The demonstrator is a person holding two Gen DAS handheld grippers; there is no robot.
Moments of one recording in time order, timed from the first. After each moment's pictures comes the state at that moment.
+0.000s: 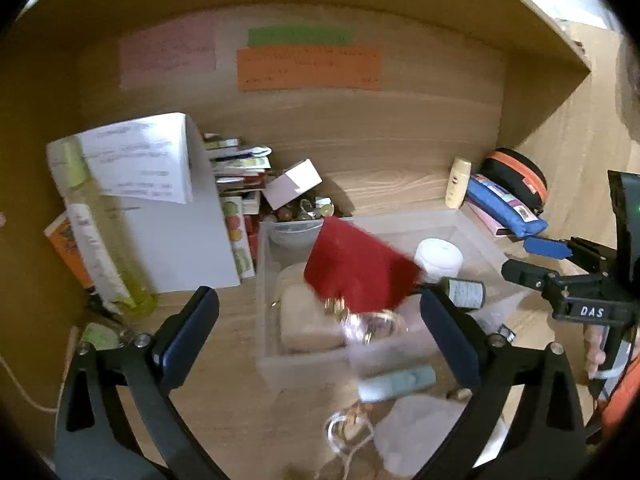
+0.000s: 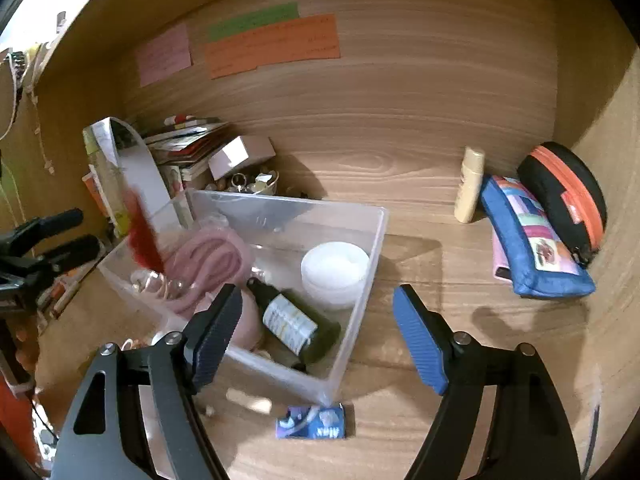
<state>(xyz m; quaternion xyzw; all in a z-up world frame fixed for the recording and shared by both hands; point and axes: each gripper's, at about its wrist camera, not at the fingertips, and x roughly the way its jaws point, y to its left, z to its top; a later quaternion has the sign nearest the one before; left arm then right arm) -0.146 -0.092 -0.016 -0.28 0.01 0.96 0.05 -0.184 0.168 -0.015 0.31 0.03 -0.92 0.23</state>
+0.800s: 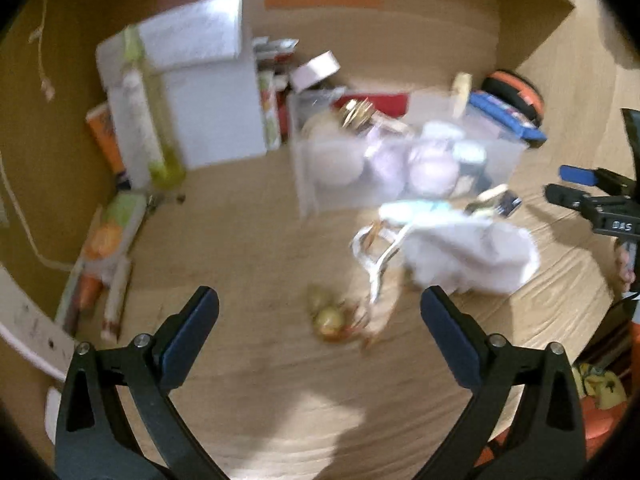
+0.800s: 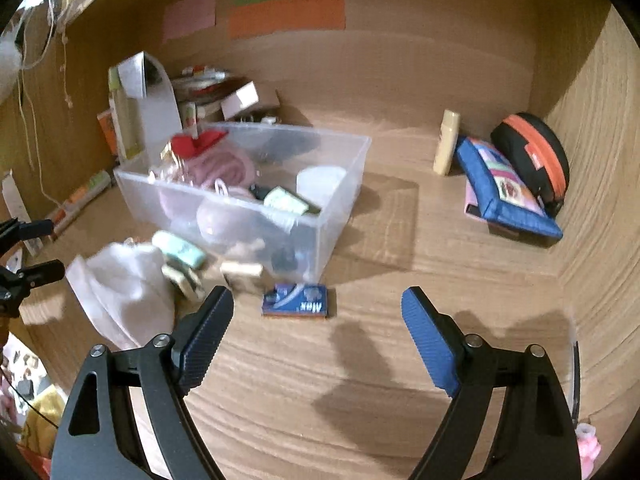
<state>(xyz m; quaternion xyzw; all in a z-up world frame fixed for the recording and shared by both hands) -0.060 -0.114 -0.092 -0.37 0.02 0.93 0.02 -0.118 0.191 -0.050 0.33 0.09 -0.91 0.22</state>
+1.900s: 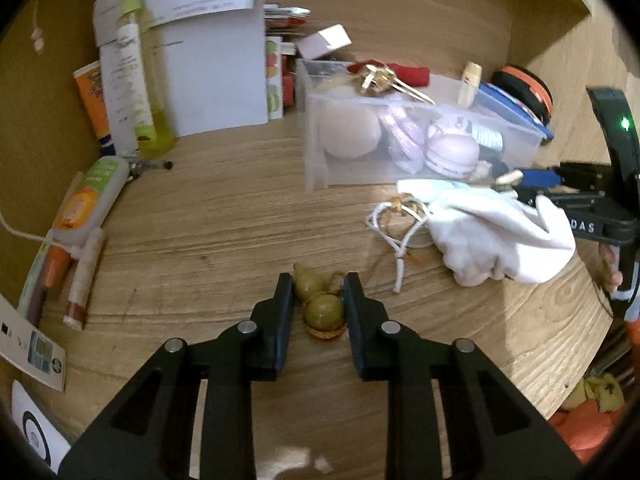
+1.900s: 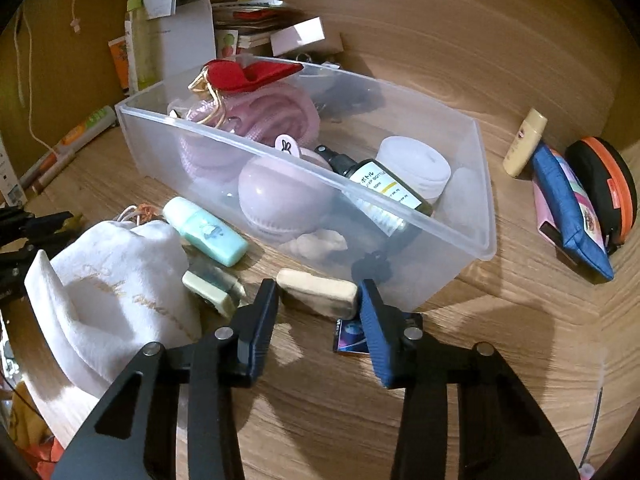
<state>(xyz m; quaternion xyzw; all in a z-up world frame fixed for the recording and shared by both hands) -0.072 -0.130 -0.118 -0.38 -0.01 0.92 0.04 -0.148 0.107 -0.069 0.39 0.17 -0.87 0.25</state>
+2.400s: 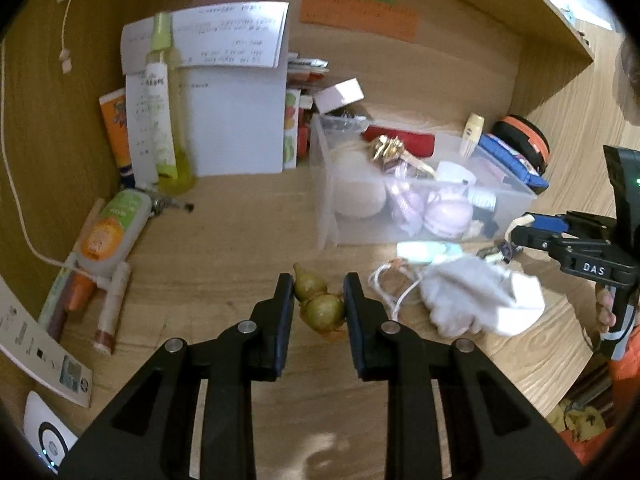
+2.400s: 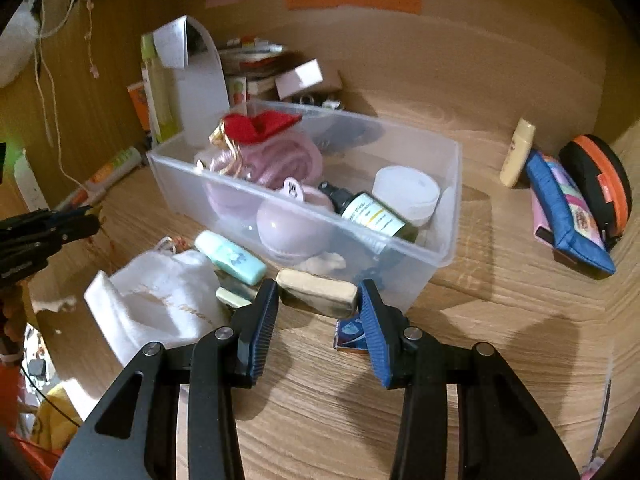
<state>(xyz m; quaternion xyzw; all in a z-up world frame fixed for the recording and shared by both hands) -0.071 -0.135 -0.080 -0.33 -0.04 0.94 0.04 -0.132 0.132 -0.044 0.35 0.11 -0.89 0.28</state>
